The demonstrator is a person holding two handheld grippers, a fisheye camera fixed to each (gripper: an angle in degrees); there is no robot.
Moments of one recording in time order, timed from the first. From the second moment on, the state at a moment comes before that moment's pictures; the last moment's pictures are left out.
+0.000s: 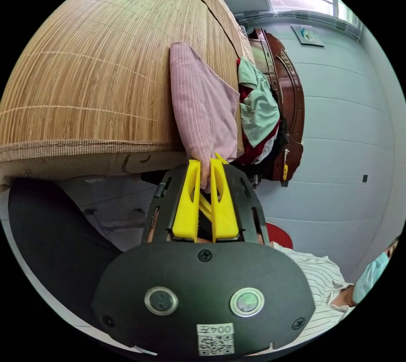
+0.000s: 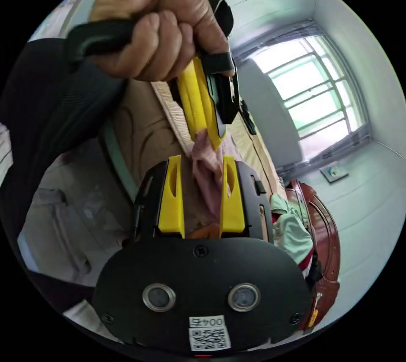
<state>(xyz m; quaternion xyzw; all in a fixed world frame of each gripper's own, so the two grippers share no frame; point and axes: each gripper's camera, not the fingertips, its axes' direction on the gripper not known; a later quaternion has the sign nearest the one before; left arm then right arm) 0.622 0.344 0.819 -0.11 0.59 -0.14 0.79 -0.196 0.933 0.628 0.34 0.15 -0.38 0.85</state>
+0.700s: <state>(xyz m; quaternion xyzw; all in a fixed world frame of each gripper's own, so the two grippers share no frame) 0.642 0.262 0.923 -0.10 0.68 -0.19 0.70 -0.032 0.876 0.619 0.29 -0.10 -0.26 0.92</state>
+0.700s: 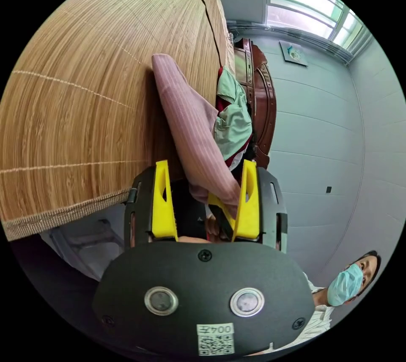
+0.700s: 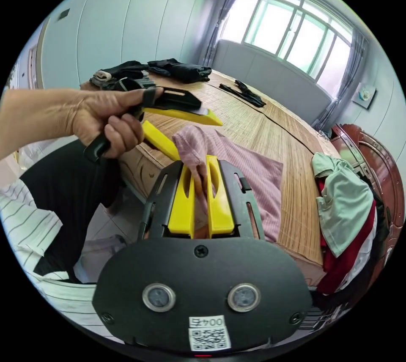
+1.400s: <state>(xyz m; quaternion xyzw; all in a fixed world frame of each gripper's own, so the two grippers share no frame) 0.670 0.174 0.920 -0.14 0.61 -0.20 0.76 0.269 0.870 0.834 0.09 -0.68 0.28 0.67</state>
